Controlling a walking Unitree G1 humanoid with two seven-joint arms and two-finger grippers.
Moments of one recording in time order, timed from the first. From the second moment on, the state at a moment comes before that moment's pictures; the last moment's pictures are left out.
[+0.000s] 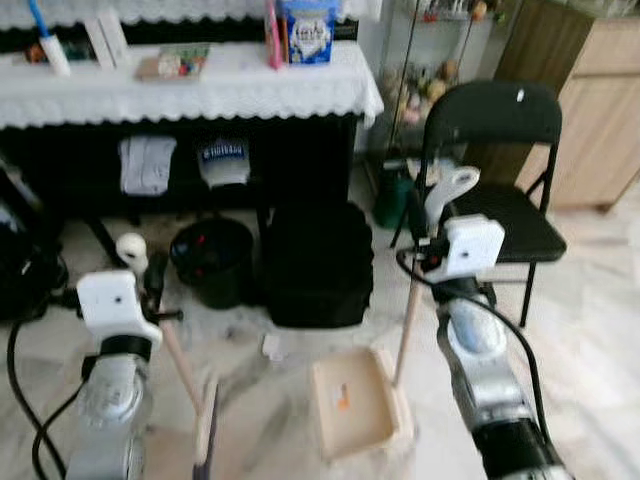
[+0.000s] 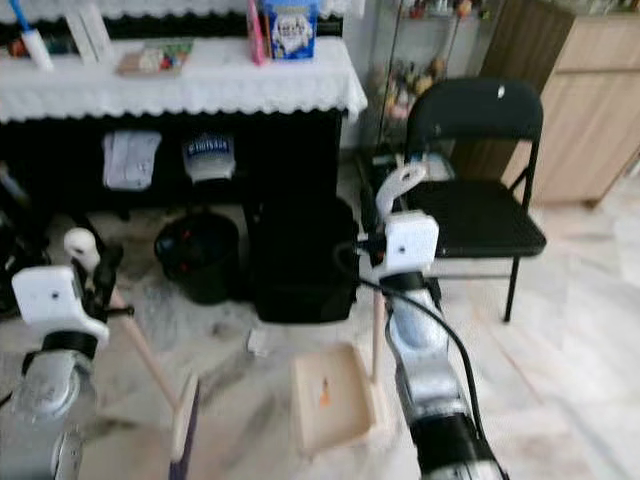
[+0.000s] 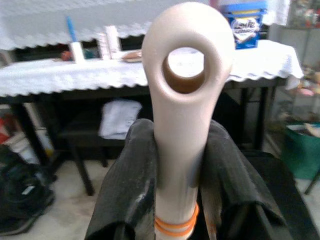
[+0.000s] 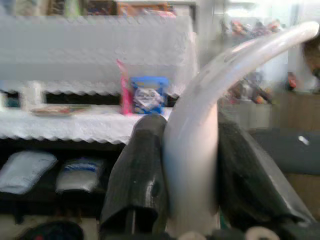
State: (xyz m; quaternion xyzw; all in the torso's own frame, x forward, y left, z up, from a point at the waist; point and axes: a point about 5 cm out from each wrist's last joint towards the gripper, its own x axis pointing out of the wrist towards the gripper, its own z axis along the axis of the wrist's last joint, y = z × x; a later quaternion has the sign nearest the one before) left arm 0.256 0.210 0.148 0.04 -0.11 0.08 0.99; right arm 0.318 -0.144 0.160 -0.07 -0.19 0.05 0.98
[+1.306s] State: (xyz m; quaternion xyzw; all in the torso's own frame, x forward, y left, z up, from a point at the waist) left arm 0.256 0.211 0.151 0.02 -0.12 0.07 0.99; right arm 0.319 -0.140 0.163 -0.08 -0.20 0.06 0.97
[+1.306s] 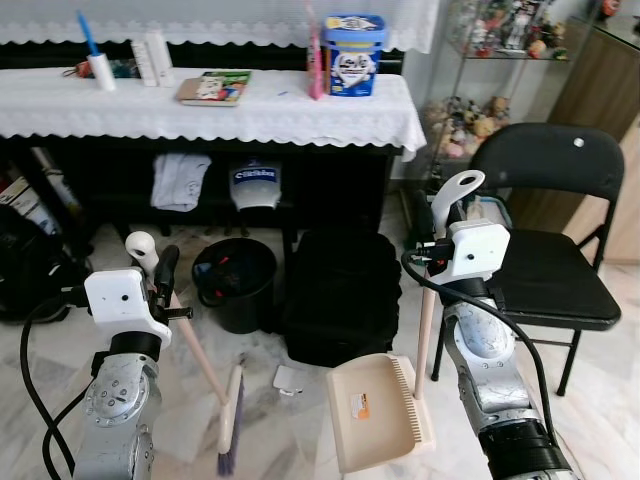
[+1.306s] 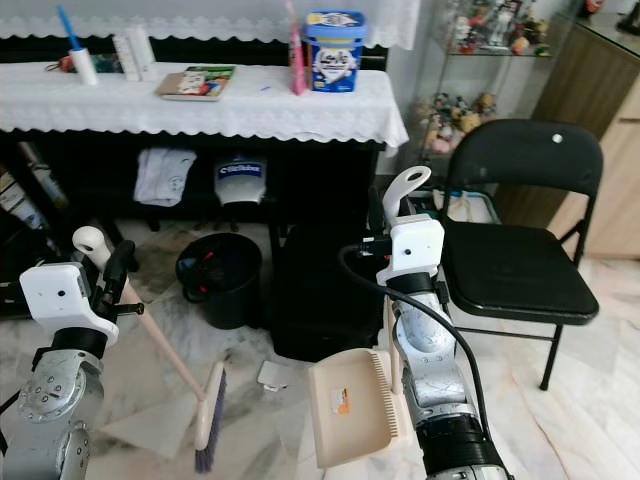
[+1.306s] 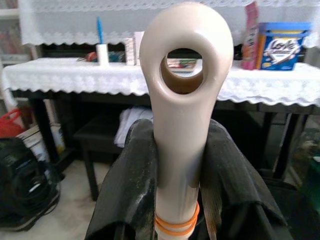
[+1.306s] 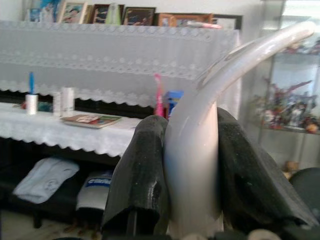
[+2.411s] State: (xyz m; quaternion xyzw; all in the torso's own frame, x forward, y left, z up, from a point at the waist) left arm 0.256 0.216 0.156 0.03 -0.13 0.07 0.99; right arm 0.319 -0.138 0.164 -0.06 -0.20 0.06 0.98
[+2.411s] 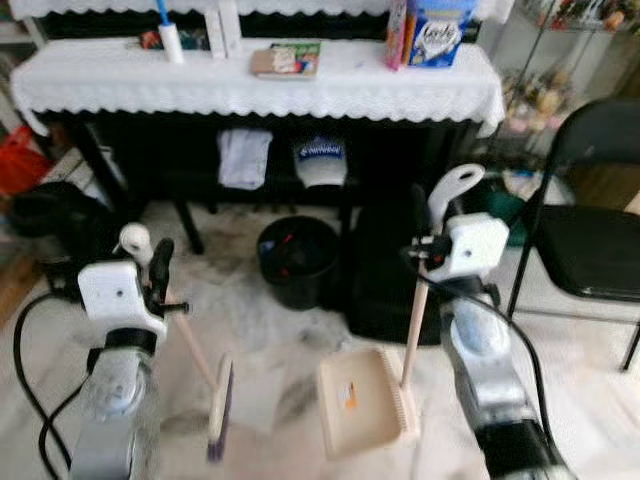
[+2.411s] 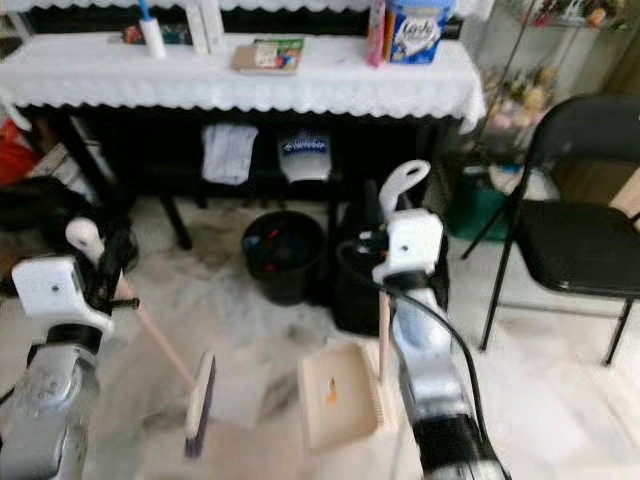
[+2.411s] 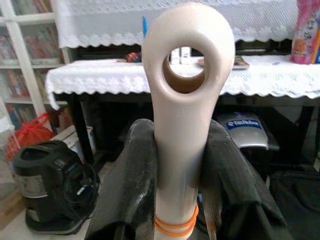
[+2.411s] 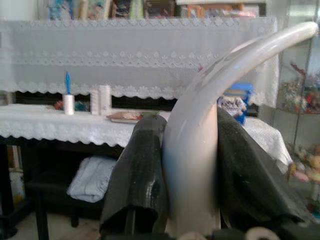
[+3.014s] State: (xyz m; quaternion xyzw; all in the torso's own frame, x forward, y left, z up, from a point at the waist) left arm 0.256 0.210 0.152 0.02 -0.13 0.06 0.99; right arm 0.319 -0.144 0.161 -0.08 -0.20 0.05 0.98
